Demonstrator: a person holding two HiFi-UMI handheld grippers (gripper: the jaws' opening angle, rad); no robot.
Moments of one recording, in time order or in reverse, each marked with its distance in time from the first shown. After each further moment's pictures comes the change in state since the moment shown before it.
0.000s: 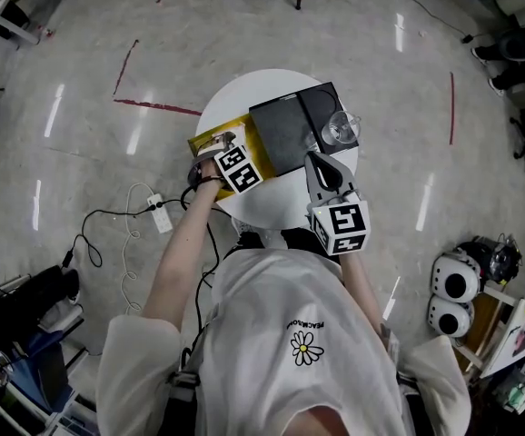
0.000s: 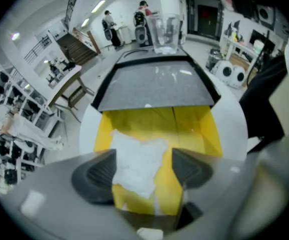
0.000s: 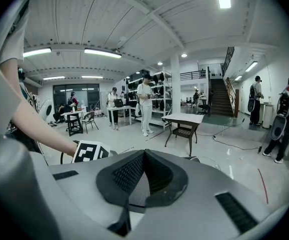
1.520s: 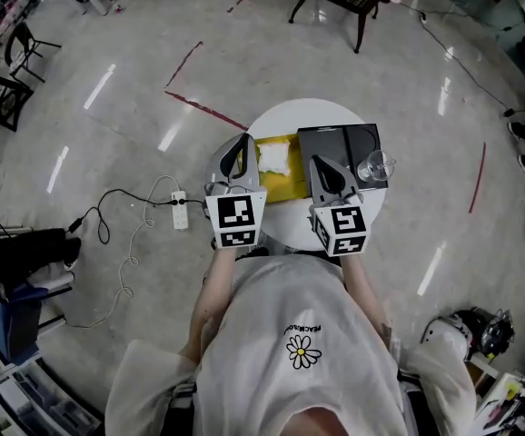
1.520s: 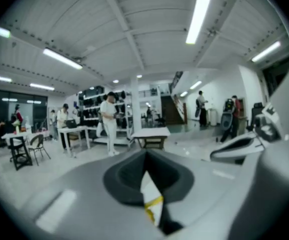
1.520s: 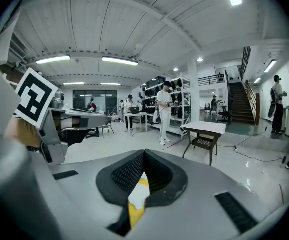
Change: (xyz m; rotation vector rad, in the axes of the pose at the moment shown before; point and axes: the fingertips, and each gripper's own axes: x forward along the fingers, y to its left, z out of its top) left arm -0.297 0.075 -0.001 -0.819 -0.771 0.754; right arm 0.040 0.063 0.045 -0.078 -0.086 0.195
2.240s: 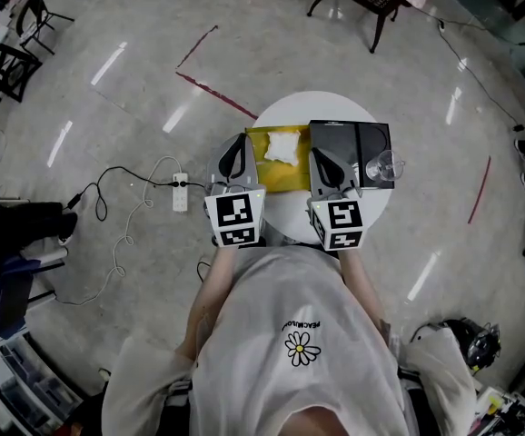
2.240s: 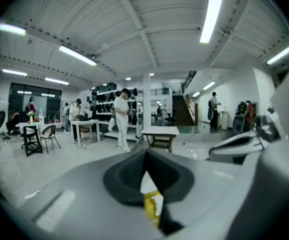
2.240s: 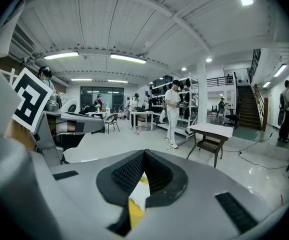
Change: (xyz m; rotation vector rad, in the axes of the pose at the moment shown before) left arm -0.027 0.021 -0.030 -0.104 0.025 0.118; right arm 0.011 0.025 0.000 -0.069 0.016 0.057
